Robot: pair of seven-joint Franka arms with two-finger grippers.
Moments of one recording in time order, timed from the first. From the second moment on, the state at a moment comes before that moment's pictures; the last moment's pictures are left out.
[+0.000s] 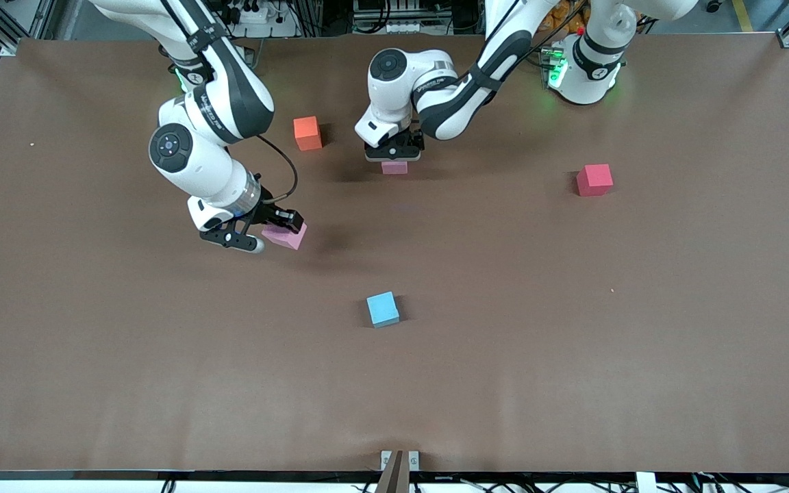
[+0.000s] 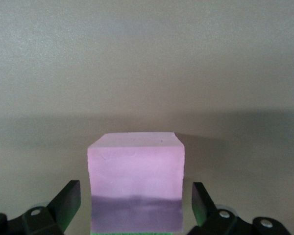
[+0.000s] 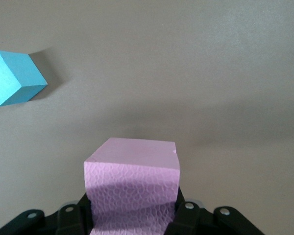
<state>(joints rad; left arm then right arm) -0.64 0.54 -0.50 -2.04 0.31 2.47 -1.33 0.34 0.18 0.11 -2.11 0.26 2.32 0.56</state>
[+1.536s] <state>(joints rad) 0.14 0.33 -0.48 -1.80 0.31 2.11 -0.81 0.82 0.45 0.11 -1.97 0.17 2.50 0.71</state>
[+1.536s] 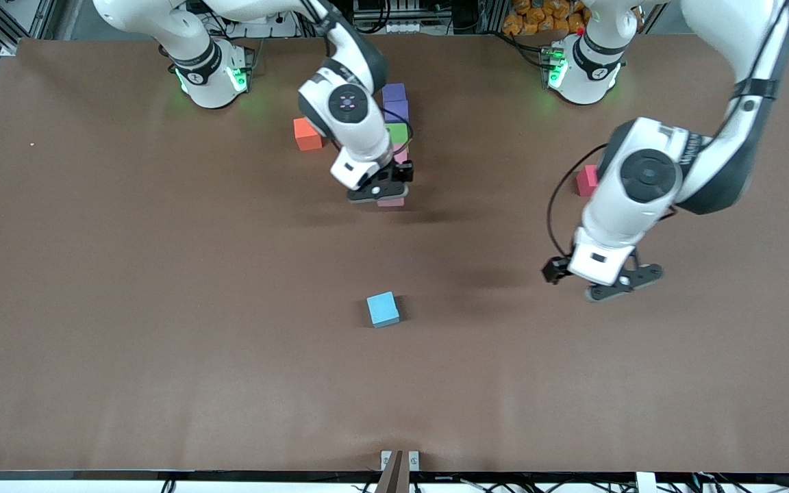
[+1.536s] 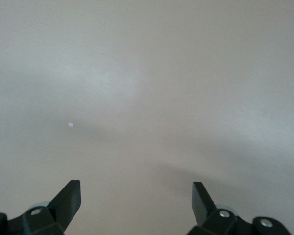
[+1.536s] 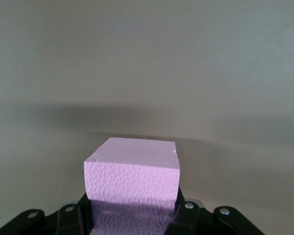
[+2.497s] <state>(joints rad) 0.21 0.27 -0.46 -1.79 0.23 1.88 -0.54 0.86 0.50 0.10 -1.99 0.16 2.52 0.74</state>
